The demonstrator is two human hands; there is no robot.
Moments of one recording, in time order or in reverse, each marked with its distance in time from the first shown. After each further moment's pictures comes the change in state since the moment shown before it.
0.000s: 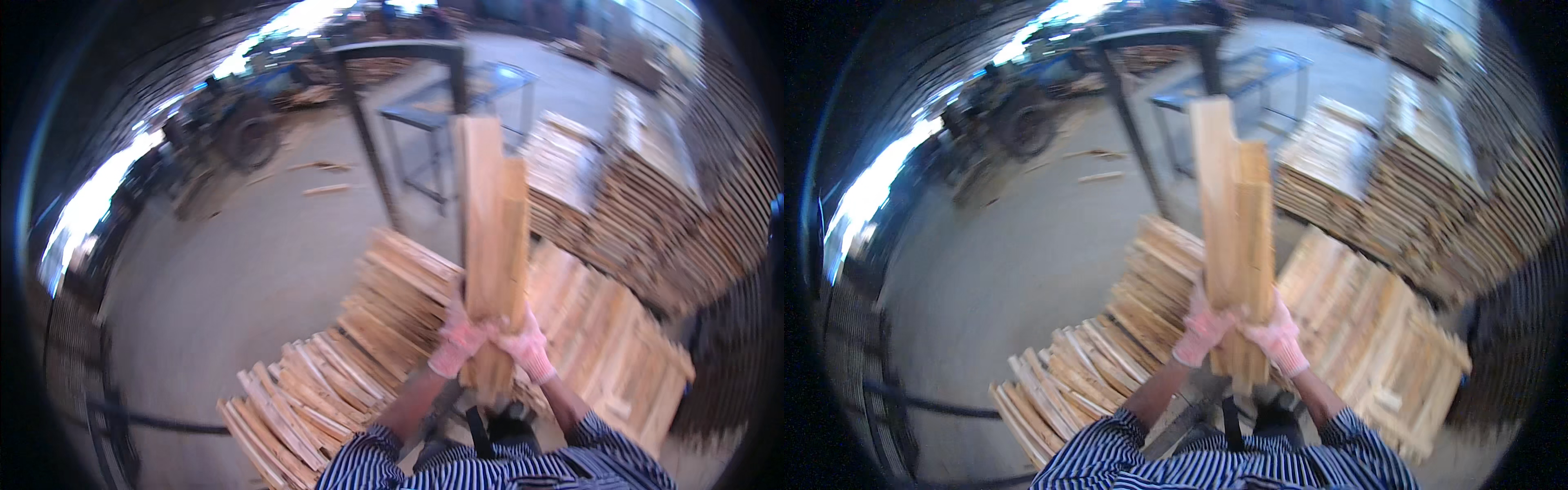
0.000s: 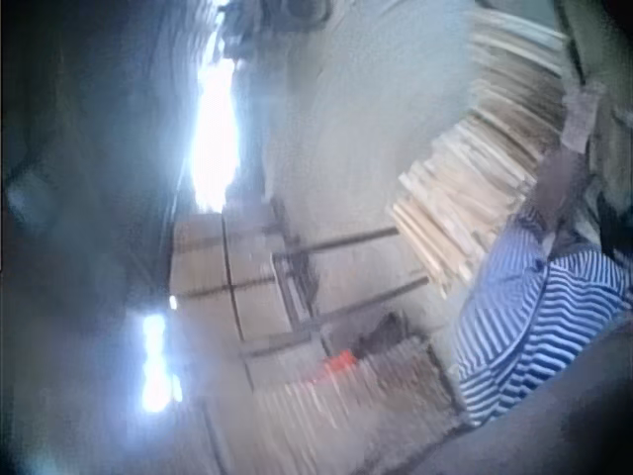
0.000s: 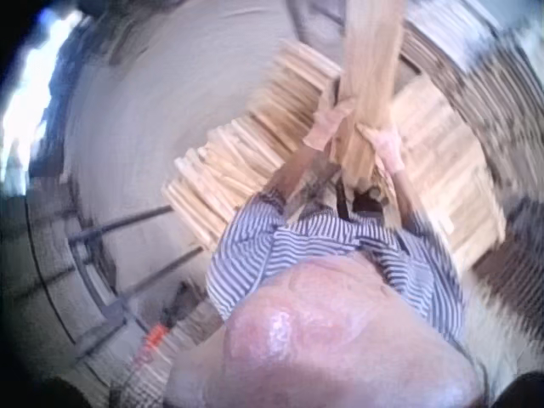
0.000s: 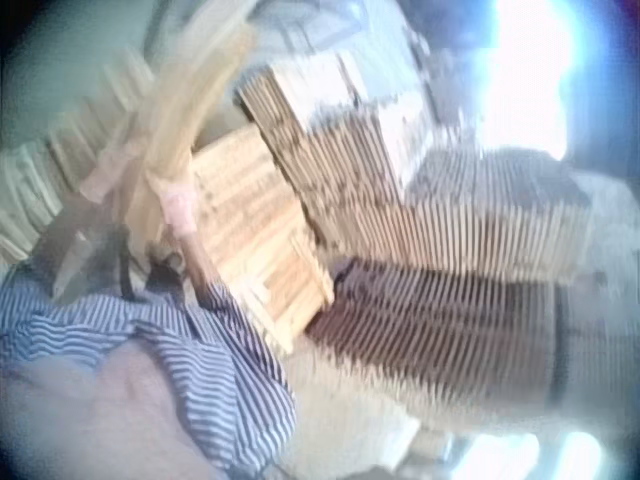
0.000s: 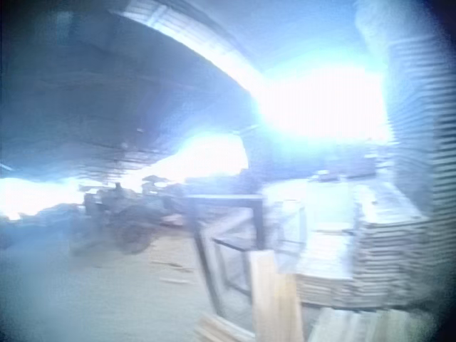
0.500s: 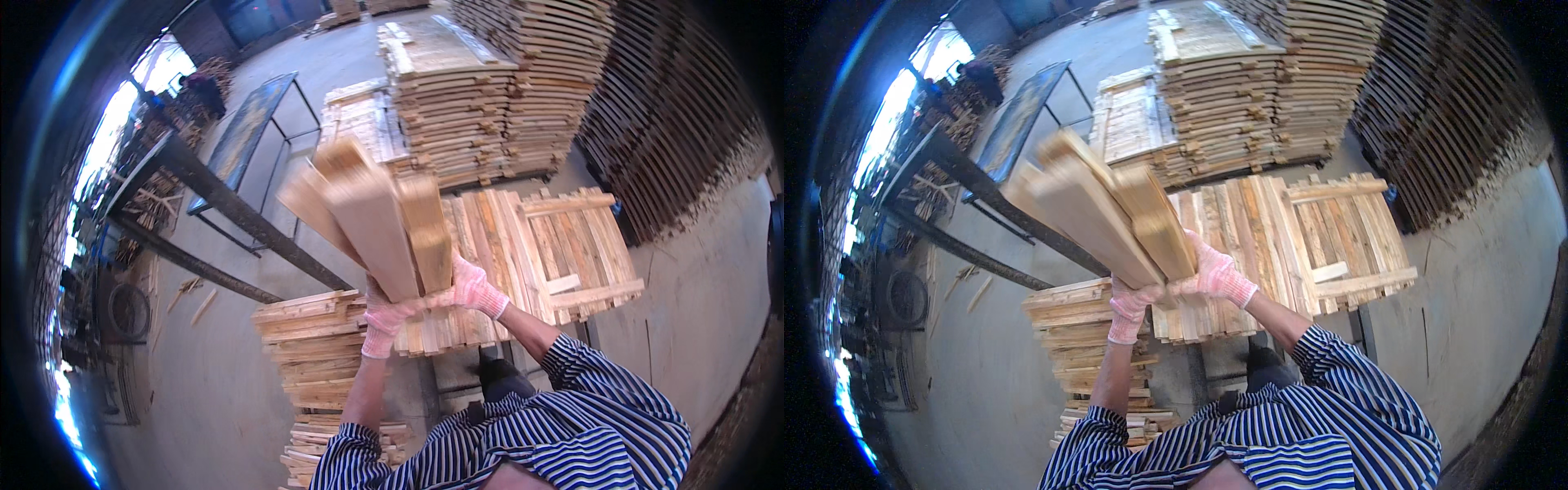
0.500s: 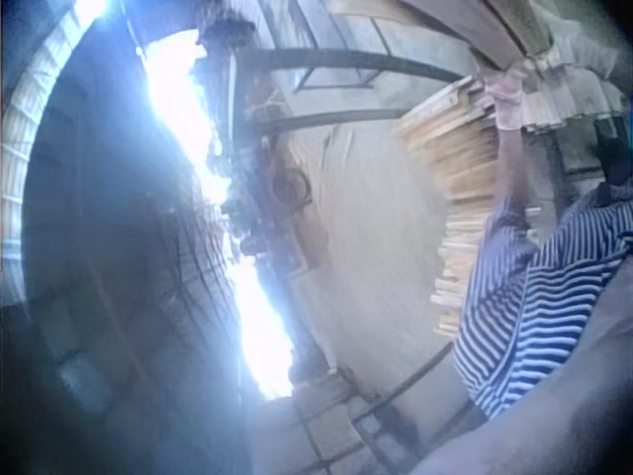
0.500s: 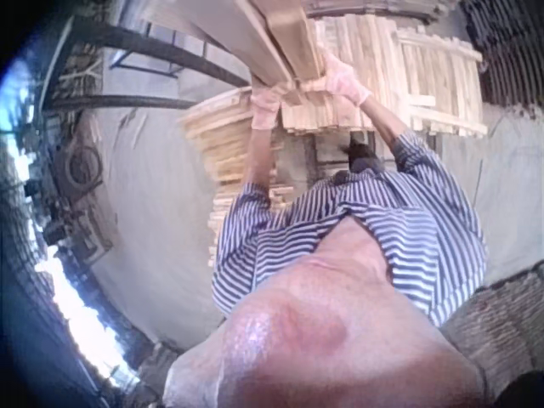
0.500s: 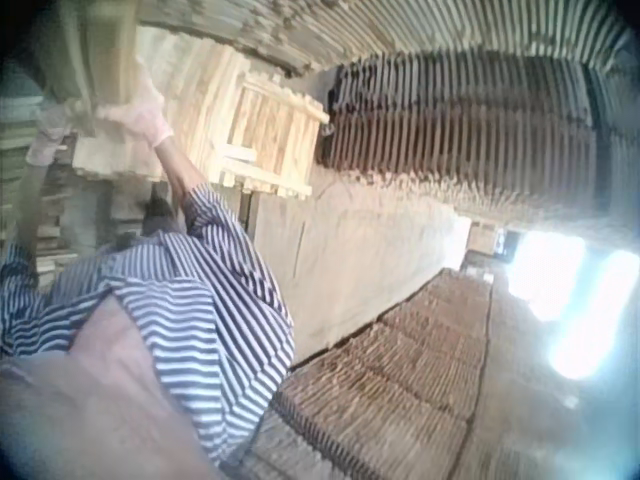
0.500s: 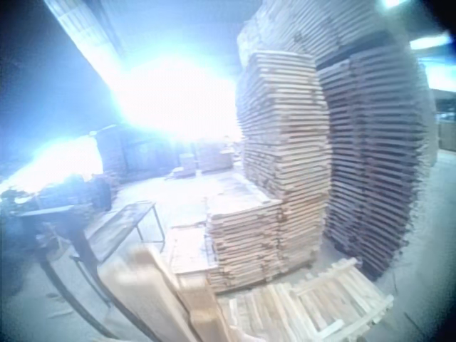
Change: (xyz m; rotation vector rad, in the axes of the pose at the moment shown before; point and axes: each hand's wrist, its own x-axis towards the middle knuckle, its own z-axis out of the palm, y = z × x) left_hand 0.032 -0.081 0.096 -0.529 -0.705 -0.453; right_hand -0.013 0.075 -0.122 -0.093 0.238 -0.042
